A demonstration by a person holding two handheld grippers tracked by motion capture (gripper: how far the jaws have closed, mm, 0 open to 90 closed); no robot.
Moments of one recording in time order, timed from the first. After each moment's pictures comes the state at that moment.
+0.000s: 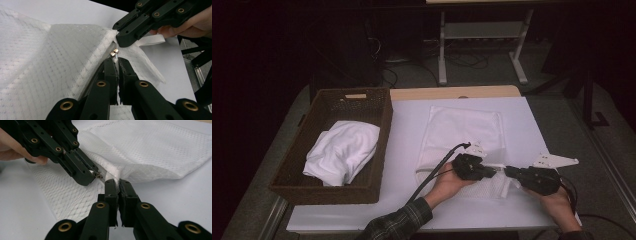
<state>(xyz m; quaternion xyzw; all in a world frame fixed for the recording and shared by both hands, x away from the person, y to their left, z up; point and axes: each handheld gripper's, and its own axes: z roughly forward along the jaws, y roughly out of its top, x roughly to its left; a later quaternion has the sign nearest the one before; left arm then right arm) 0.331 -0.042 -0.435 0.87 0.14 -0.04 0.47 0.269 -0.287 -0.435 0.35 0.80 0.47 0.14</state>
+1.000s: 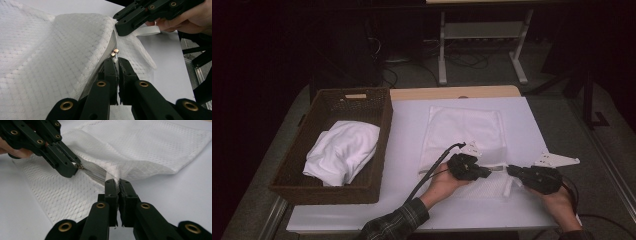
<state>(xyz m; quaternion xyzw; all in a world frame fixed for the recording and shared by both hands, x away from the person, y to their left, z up) 0.330 -0.029 -0.433 0.87 0.16 -0.04 0.46 0.271 -0.292 -0.437 0.37 0.79 0.46 0.15</state>
